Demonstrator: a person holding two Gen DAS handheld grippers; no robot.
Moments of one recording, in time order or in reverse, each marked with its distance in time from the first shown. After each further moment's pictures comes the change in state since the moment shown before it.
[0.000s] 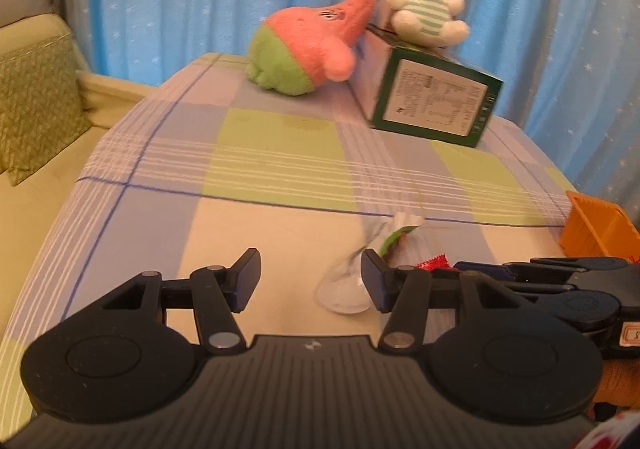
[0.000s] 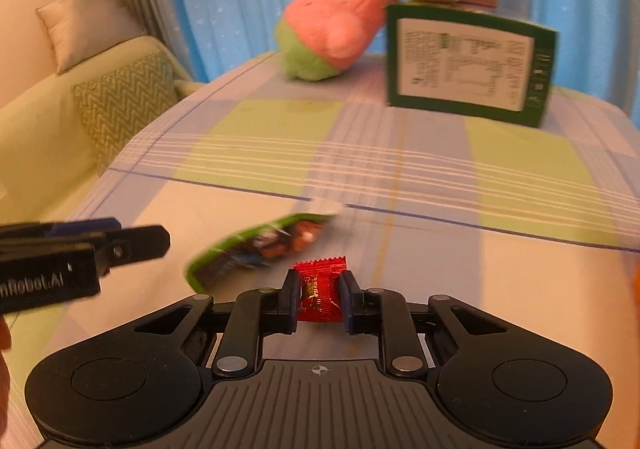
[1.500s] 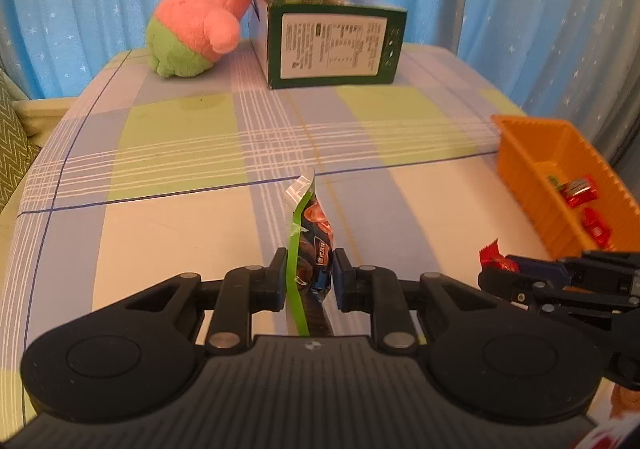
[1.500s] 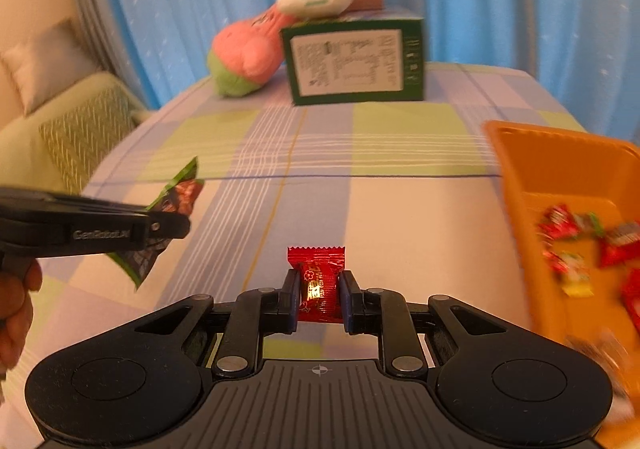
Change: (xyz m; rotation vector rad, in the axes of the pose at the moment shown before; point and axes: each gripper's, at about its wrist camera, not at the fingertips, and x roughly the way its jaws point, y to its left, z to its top) left arm -0.015 -0.083 0.003 0.184 0.136 -0.077; right arm -0.112 -0.038 -0.049 0.160 -0.052 -0.093
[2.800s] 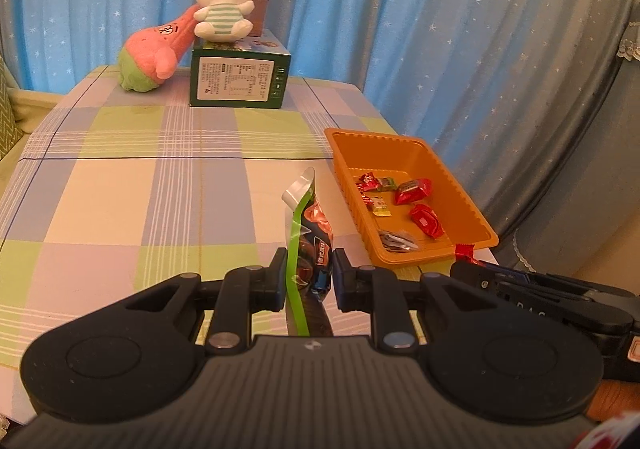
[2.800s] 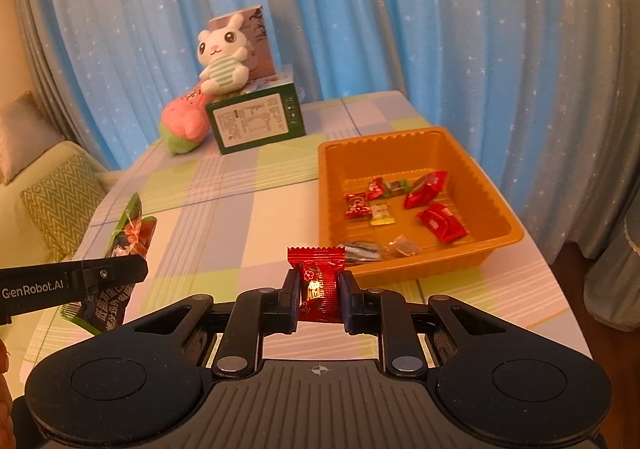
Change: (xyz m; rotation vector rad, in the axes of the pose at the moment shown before) left arm -0.166 -0.144 -0.067 -0.076 -0.094 -0.119; right arm -0.208 -0.049 -0.054 0.143 -0.108 -0.138
